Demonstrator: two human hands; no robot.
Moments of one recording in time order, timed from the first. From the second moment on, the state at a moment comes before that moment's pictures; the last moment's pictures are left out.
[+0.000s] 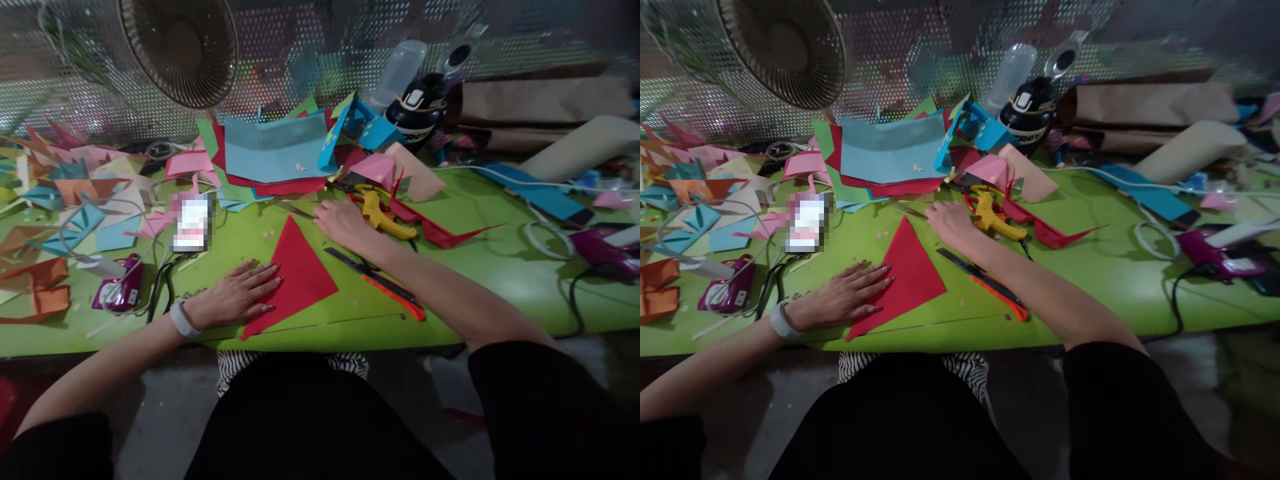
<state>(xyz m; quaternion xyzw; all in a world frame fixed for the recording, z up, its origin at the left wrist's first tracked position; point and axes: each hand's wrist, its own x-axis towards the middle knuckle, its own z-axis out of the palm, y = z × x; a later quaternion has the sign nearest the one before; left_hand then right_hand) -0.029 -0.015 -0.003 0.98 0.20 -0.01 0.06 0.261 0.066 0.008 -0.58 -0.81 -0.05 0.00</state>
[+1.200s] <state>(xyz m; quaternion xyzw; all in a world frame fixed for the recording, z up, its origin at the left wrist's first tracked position) -0.022 0.003 0.010 0.97 0.17 0.06 0.16 0.241 -0.040 -0.015 -0.23 -0.94 0.04 0.24</state>
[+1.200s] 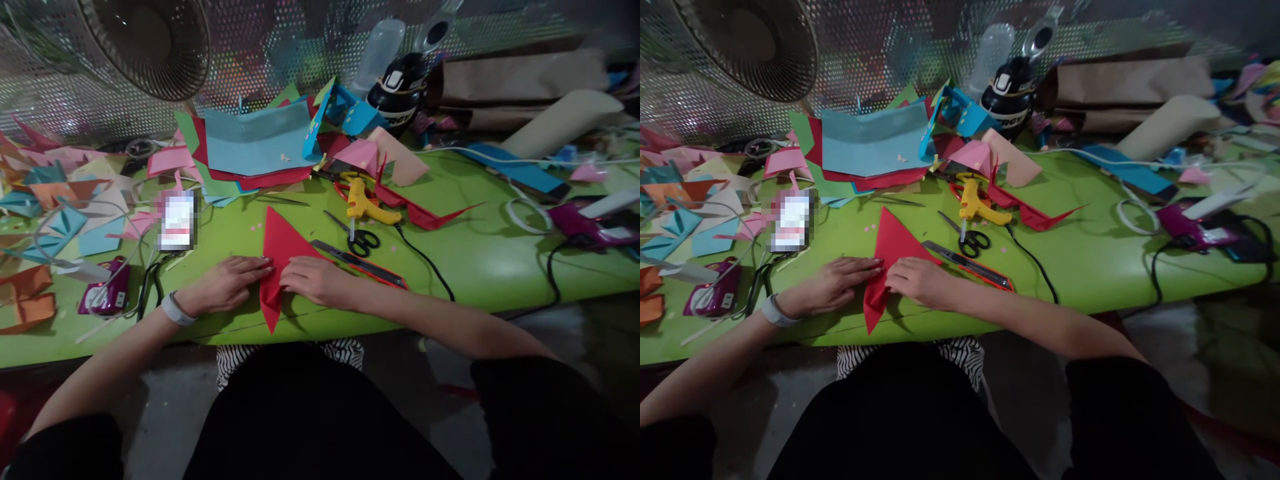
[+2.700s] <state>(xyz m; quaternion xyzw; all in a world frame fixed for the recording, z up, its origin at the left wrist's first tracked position) -0.006 -0.026 -0.017 0.95 0.29 0.10 0.05 0.232 -0.031 -0.025 -0.53 -0.82 0.17 0.15</state>
